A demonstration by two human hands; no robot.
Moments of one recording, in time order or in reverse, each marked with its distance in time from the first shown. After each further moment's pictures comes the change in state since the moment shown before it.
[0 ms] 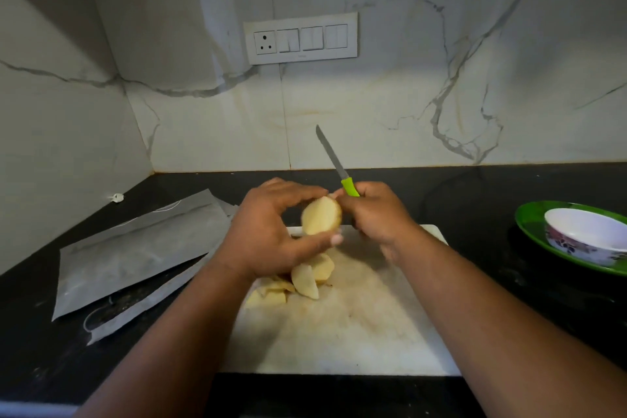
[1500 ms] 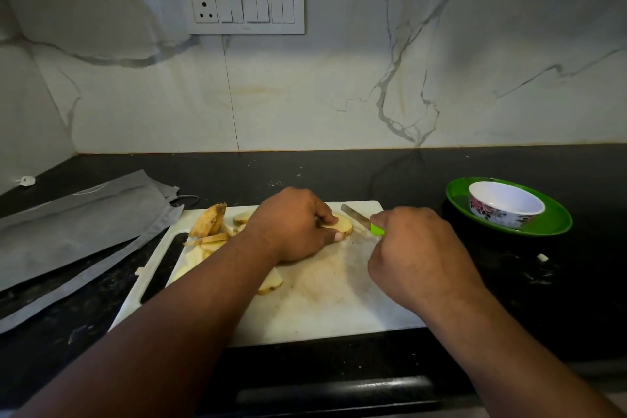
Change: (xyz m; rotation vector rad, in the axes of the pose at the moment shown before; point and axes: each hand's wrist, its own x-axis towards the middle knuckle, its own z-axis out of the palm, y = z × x) left_hand 0.029 0.040 0.095 0.241 -0.549 -0.355; right_hand -0.135 -0.019 -0.061 -1.134 0.249 0.041
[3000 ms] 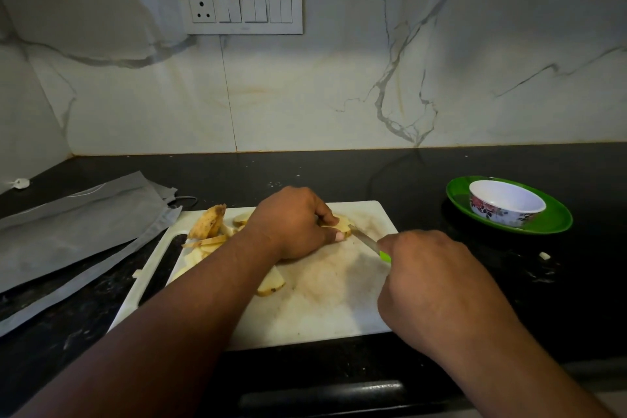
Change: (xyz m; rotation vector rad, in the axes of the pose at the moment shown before) left_hand 0.002 0.001 -0.002 -0.009 -0.020 -0.021; right_hand -0.031 -0.004 -0.008 -0.137 -0.090 -0.057
